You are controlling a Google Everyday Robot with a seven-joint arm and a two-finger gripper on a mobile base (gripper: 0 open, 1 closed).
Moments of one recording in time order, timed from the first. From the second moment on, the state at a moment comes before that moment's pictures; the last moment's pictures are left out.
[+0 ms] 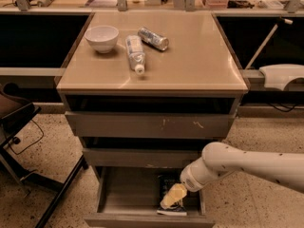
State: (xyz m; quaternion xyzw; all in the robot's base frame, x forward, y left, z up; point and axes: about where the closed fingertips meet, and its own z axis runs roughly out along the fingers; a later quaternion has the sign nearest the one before) arm 0.448 -0.089 0.453 -0.40 0.88 0.25 0.11
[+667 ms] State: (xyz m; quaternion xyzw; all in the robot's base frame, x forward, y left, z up) arm 0.448 -0.107 0.374 -0.28 0.94 0.19 0.11
